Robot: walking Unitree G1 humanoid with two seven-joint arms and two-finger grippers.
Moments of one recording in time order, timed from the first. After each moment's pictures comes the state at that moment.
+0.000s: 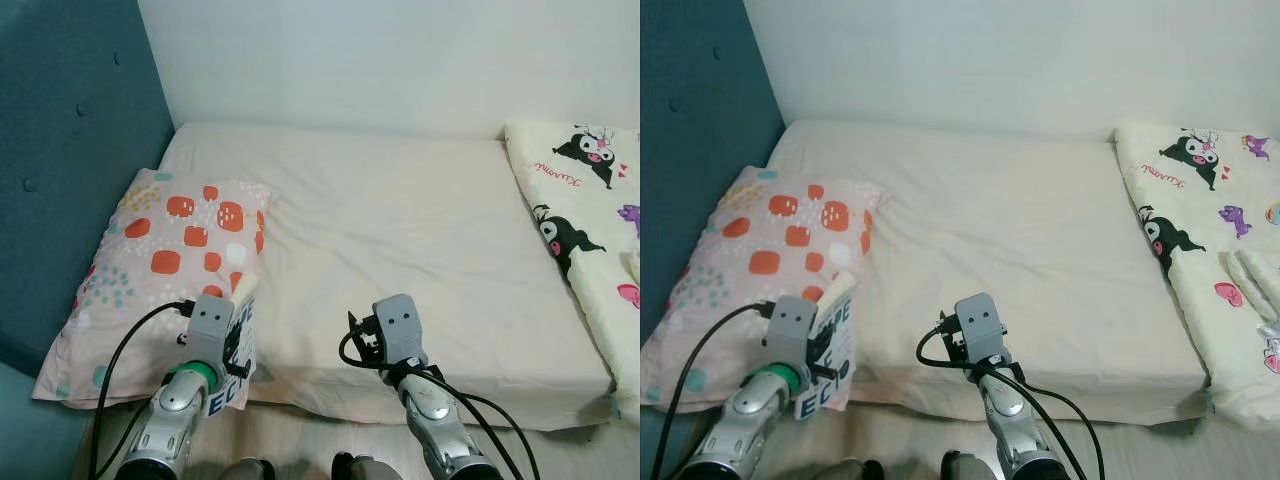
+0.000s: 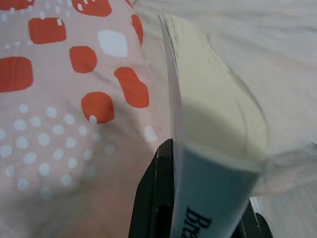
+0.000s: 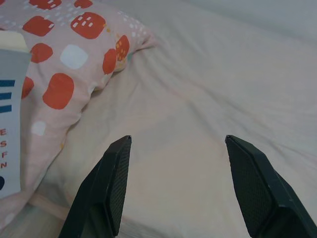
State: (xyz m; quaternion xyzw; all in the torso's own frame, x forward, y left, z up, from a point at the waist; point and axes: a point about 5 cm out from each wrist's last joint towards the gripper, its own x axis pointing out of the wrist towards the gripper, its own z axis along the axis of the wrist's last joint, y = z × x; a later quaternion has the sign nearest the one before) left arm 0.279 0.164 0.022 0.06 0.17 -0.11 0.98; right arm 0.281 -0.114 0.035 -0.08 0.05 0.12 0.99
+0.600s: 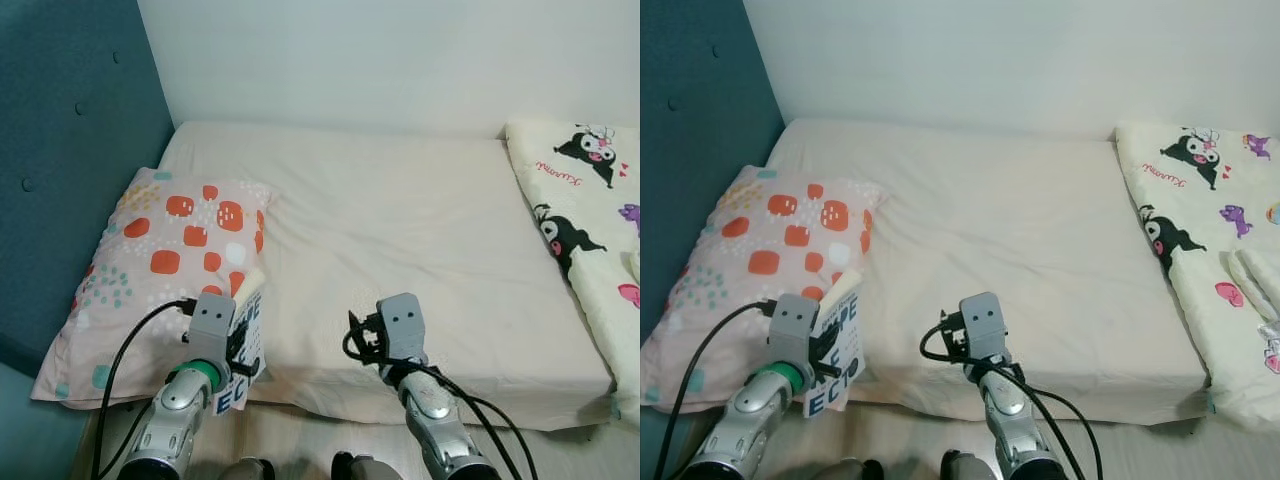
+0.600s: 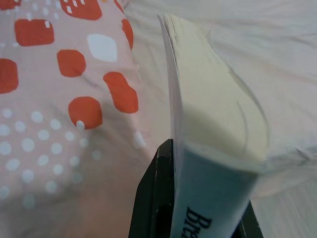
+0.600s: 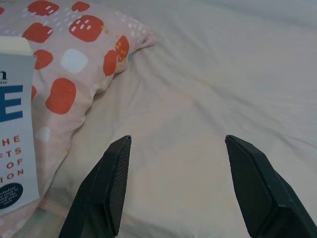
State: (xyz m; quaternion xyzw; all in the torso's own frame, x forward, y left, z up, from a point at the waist) left arm 0.280 0.158 0.025 0.03 0.16 -0.13 0.98; right arm 0.282 -0.115 0.035 -0.05 0.06 0.11 0.99
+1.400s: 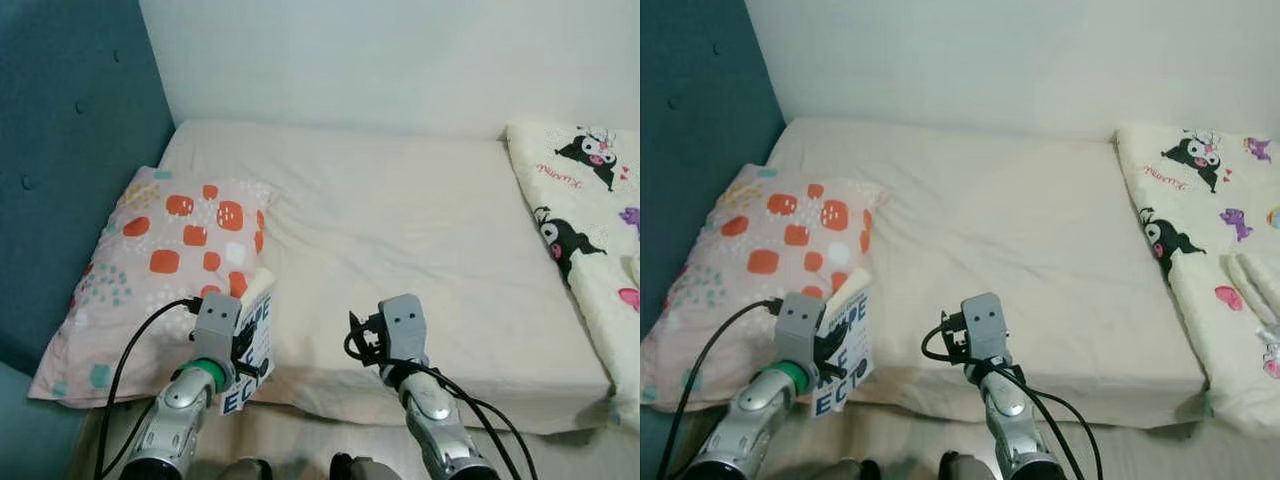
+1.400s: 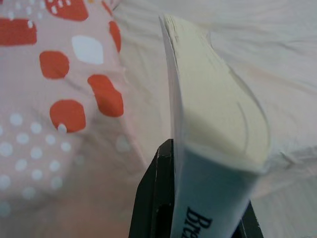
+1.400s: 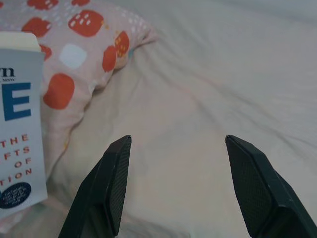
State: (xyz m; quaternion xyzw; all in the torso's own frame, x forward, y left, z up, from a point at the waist) left arm 0.281 0.152 0.029 0.03 0.15 -0.15 0.98; right arm 0.281 -0.115 0.034 -0.04 0.06 0.12 0.99
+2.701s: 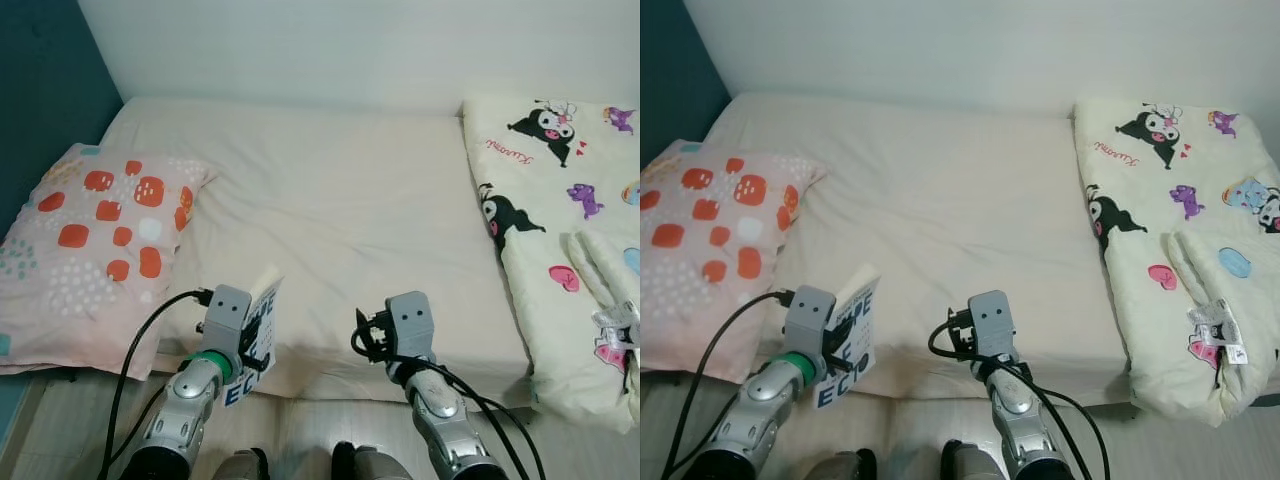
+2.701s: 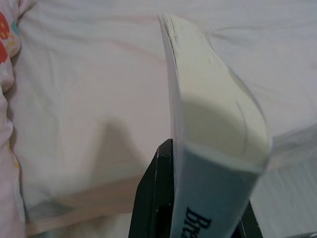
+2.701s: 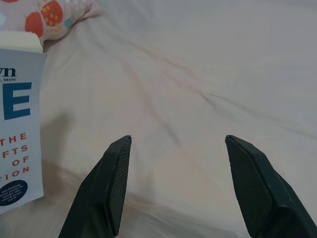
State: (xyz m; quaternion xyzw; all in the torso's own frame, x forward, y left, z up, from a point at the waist) left arm 0.290 0.145 0.035 0.06 0.15 -0.16 0.97; right arm 0.283 -0.120 0.036 -0.04 0.06 0.11 0.99
